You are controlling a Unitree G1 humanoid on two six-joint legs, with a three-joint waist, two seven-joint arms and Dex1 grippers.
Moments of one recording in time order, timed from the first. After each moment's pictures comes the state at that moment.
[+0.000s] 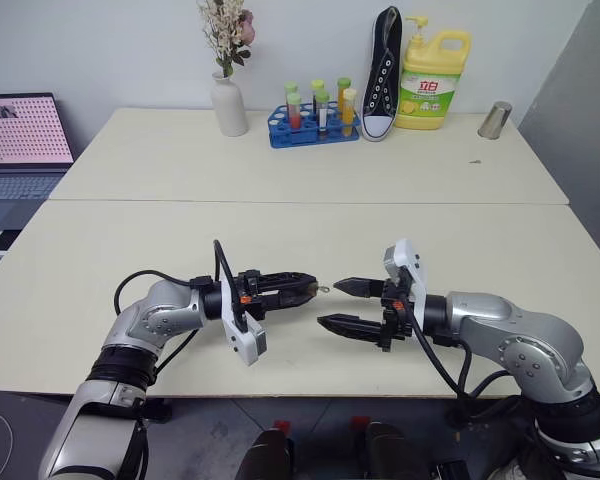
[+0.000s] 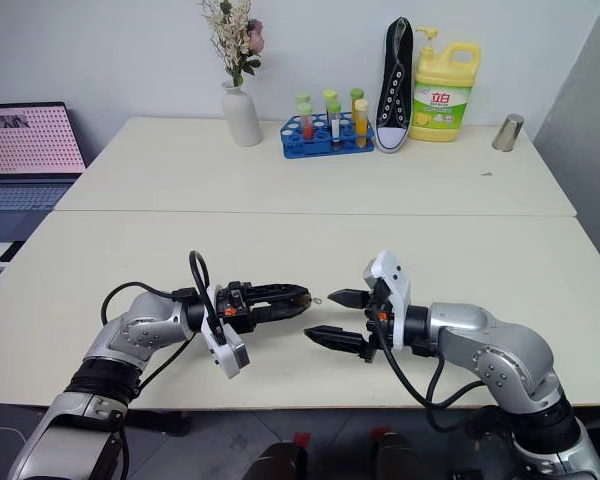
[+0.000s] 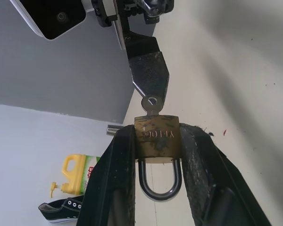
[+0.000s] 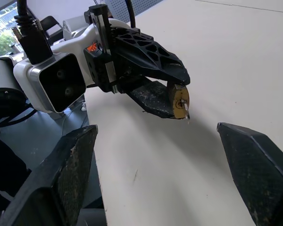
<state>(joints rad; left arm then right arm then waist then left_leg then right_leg) -0.50 0.60 -0.13 0.45 0.42 -1.32 -0.59 -0.36 -0.53 0.17 -0.49 0.84 0.93 0.60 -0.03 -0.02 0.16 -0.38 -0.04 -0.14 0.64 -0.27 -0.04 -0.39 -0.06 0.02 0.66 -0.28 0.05</state>
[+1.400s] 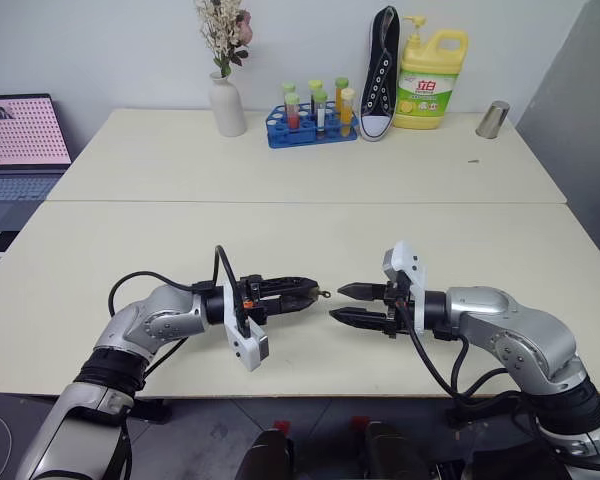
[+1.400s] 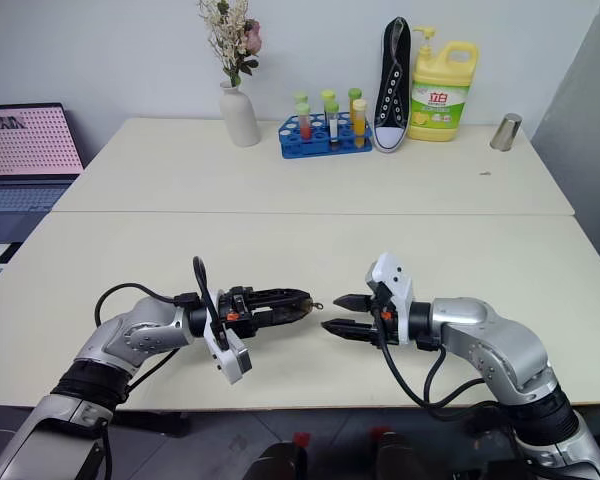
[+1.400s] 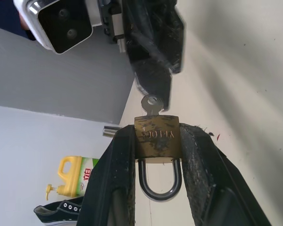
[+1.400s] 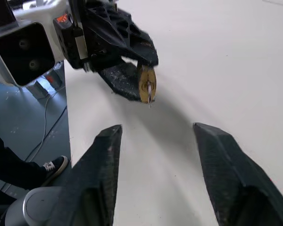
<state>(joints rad) -0.47 0.68 -0.23 0.37 0.45 -1.24 -0.45 -0.36 -0.51 0.18 -0.42 0.67 0.83 0.73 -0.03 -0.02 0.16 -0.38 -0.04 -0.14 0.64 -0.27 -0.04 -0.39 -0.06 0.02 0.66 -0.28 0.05</state>
